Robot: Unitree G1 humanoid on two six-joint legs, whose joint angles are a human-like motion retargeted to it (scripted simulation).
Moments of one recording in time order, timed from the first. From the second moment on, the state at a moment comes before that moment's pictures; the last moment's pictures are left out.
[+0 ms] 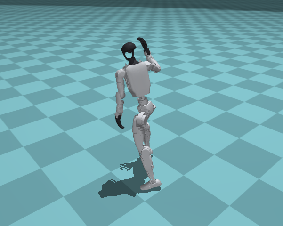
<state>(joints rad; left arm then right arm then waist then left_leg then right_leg) -0.03 0.21 0.32 1.39 0.13 -0.40 -0.33 -0.71 -1.00 -0.25 -0.13 0.80 -0.65 0.02 -0.58 0.13 0.06 -0.14 0.30 0.43 0.15 -0.01 -0.26 -0.68 -0.36 -0.37 0.41 0.02 0.01</state>
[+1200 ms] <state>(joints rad) -0.96 0.75 -0.10 0.36 0.63 -0.30 0.42 -1.28 -0.88 0.50 0.19 -0.99 -0.66 -0.78 -0.22 0.01 -0.14 -0.28 0.30 0.49 0.45 -0.09 -0.04 0.19 -0.20 -0.43 0.29 -0.03 0.23</state>
